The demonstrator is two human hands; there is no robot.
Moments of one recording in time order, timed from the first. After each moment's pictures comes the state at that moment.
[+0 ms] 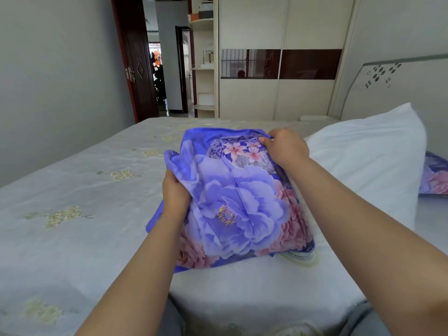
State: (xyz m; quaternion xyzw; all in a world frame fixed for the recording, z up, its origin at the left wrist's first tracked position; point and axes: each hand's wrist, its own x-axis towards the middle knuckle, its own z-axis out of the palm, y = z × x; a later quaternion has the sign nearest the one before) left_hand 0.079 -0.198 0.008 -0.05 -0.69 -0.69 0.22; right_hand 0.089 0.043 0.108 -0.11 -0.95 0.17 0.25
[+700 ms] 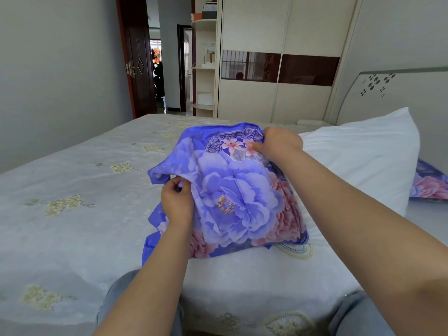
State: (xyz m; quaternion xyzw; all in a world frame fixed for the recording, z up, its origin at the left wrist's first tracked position) left_hand 0.106 -0.198 -0.021 0.09 -0.68 -0.68 0.27; right_hand 0.106 0.011 0.126 -0.12 -0.98 0.00 0.19
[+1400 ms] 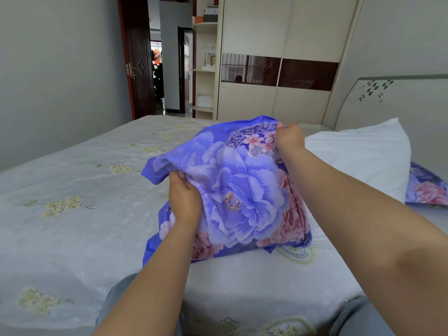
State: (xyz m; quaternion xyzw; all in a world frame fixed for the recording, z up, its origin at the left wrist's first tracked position) left_hand 0.102 -0.191 -0.010 0.05 -0.71 -0.61 0.35; right_hand 0.073 0.030 0.128 -0.21 -0.84 0.40 0.30
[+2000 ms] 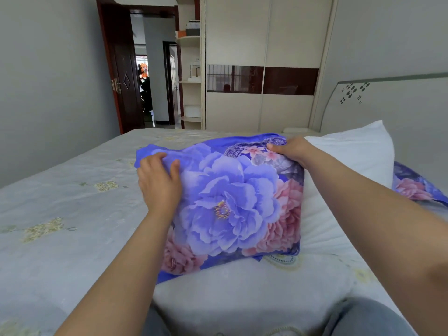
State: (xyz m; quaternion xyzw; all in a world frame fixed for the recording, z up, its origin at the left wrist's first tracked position) left_hand 0.090 -0.197 0.043 -0.01 -0.81 -0.41 0.43; right_hand 0.111 0.102 0.137 -0.16 -0.89 0.39 0.16
